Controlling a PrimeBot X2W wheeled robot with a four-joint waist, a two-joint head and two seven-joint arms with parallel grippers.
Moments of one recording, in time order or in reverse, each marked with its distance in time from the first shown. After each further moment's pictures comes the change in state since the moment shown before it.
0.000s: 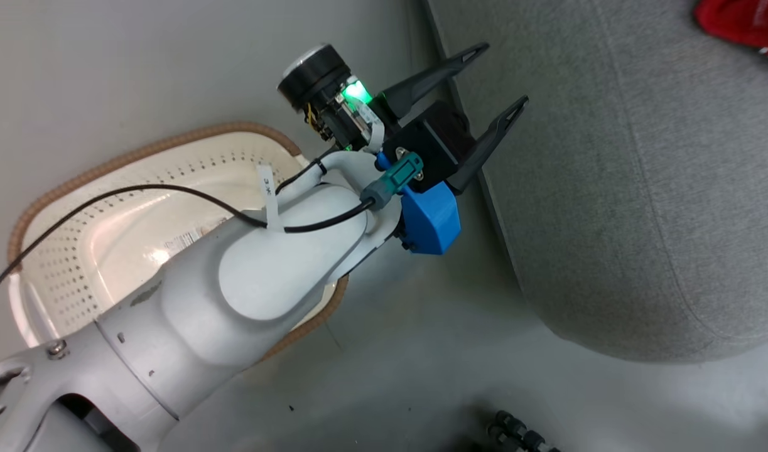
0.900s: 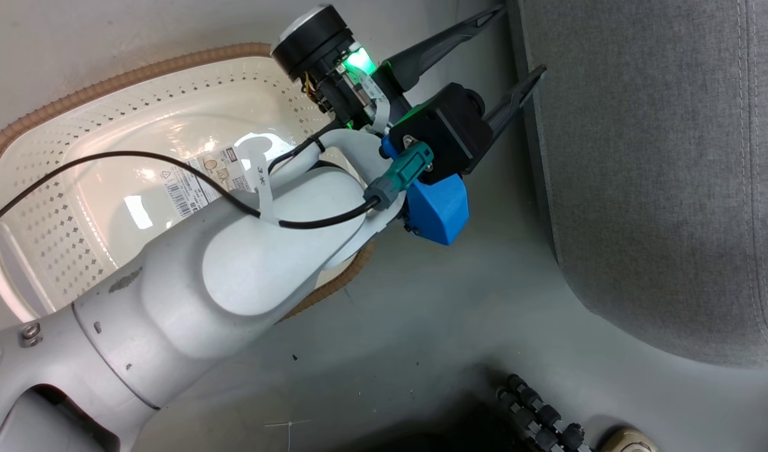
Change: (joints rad) left arm -0.062 0.044 -0.011 -0.107 0.031 0.036 0.036; right arm 0.085 0.004 -0.228 0.415 -0.092 0.000 0.000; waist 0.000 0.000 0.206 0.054
